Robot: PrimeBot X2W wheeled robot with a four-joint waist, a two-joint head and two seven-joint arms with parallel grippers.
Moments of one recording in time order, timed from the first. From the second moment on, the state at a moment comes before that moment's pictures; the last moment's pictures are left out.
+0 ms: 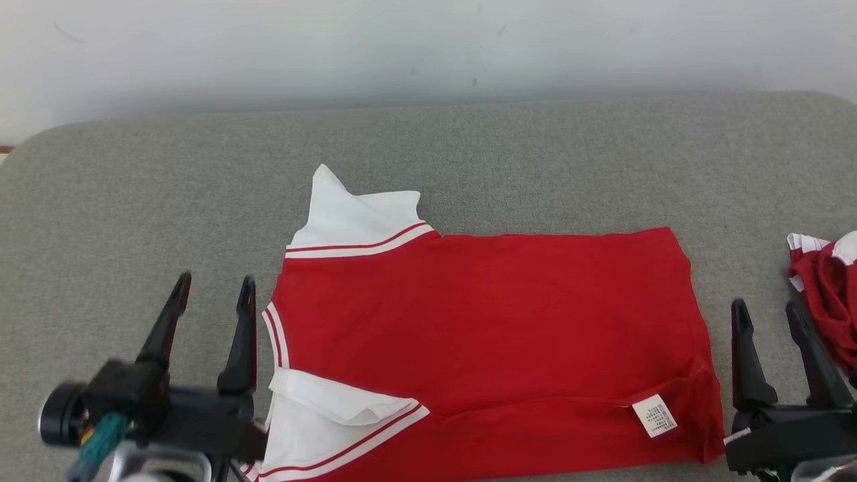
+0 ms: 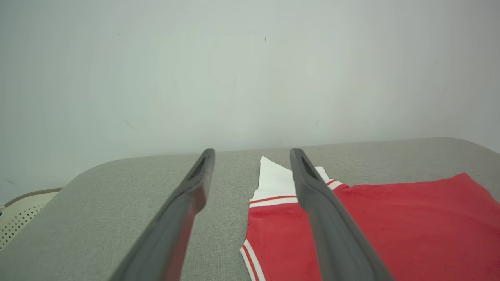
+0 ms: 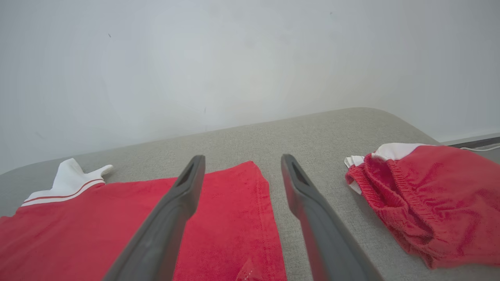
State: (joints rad) left arm -0.20 0.27 -0.23 -0.25 -0.25 0.22 -0.03; right arm 0.00 -0.18 0.00 -0.19 0.28 0.13 -0.04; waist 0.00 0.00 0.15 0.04
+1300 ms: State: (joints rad) left arm -1.12 0.35 -0.30 0.74 -0.43 -0.09 0.43; right arm -0.21 -0.23 0.29 -0.11 0.33 0.13 -0.15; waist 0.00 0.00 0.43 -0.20
